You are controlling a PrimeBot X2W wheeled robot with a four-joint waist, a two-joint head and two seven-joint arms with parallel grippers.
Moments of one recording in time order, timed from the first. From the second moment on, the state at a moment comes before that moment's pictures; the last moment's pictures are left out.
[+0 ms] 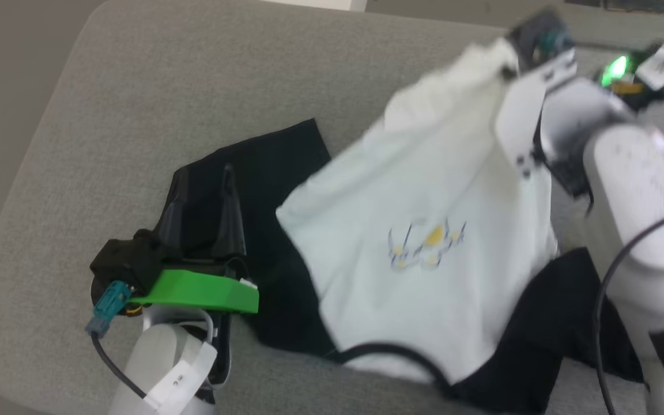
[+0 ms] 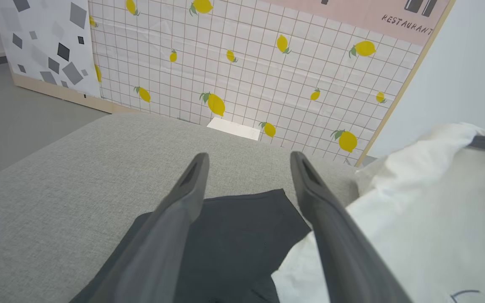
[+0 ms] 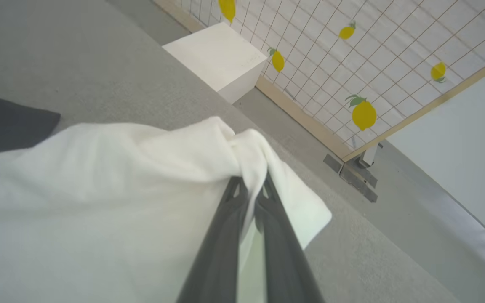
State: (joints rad) left arm -0.22 0.05 -0.15 0.04 -0.35 0.00 -0.26; right arm -0.82 -0.21 0.30 0.34 -0.01 0.13 0.57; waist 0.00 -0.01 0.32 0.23
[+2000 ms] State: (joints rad) left arm -0.15 0.05 -0.06 0.07 -0.29 -0.03 -0.26; right arm -0.09 -0.05 -0.27 0.13 0.12 0.13 0.53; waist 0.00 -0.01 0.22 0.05
